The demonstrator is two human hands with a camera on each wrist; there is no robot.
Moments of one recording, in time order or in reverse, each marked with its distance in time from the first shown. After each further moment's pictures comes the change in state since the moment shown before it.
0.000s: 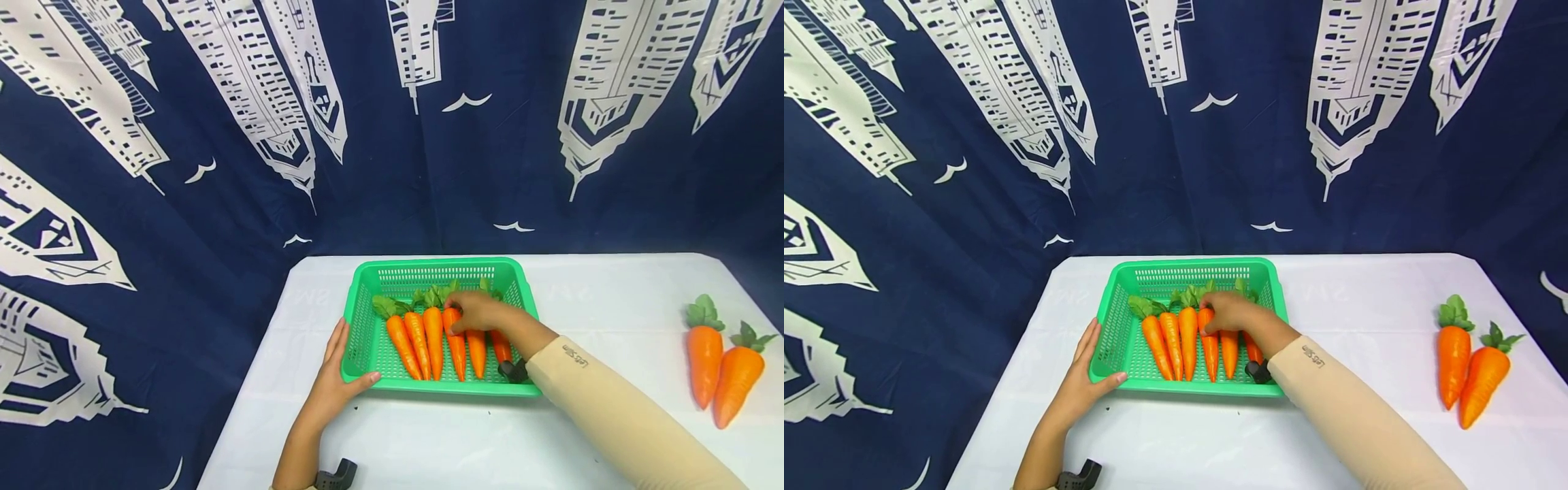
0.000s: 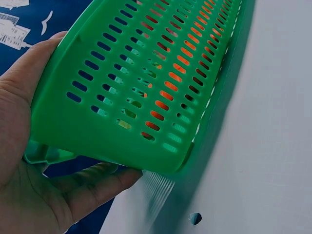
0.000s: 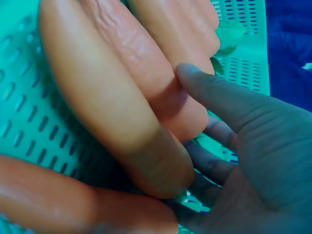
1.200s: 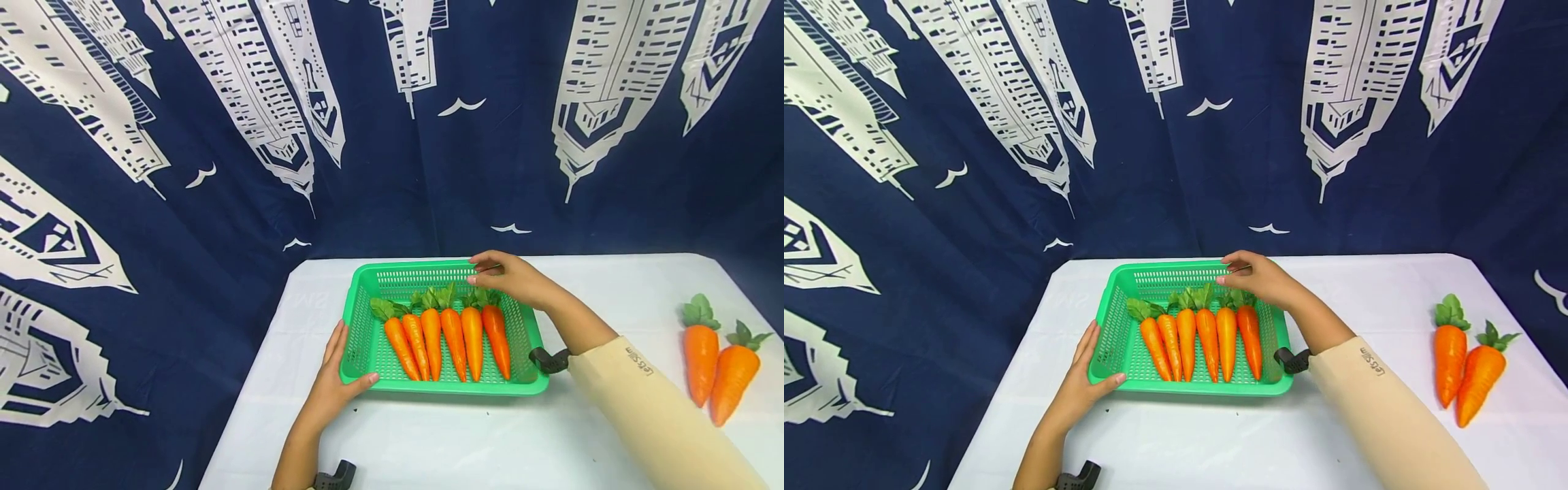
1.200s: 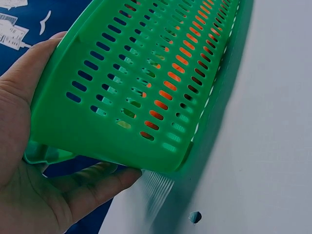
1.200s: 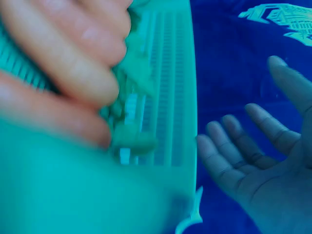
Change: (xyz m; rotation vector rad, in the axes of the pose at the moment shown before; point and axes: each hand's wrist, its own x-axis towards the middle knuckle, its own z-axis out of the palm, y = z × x) left_hand 0.000 -0.001 0.001 -0.004 -0.004 0.011; right_hand -0.055 0.013 -0.069 0.397 0.242 -0.052
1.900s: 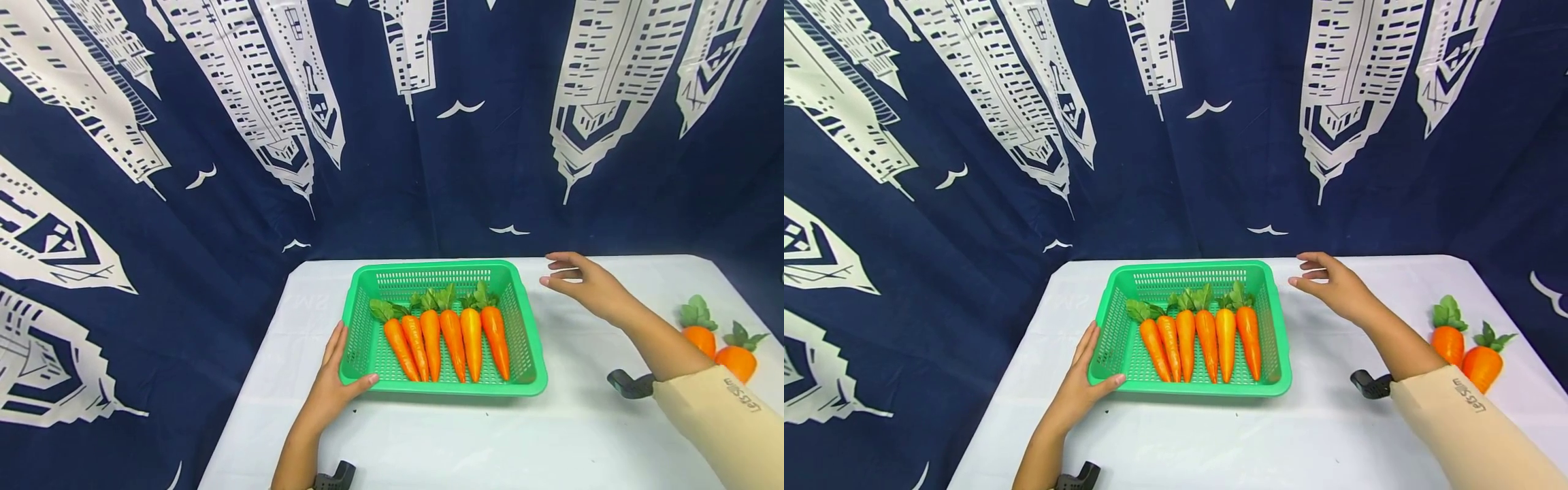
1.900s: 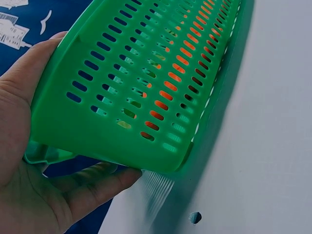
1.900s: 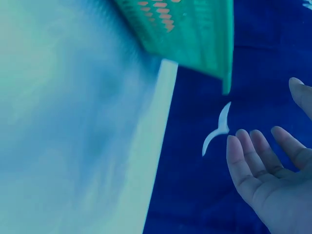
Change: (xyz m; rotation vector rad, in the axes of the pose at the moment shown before) left_hand -0.001 0.002 0.000 0.014 0.001 0.000; right_hand -0.065 0.054 -0.061 -0.151 0.186 0.125
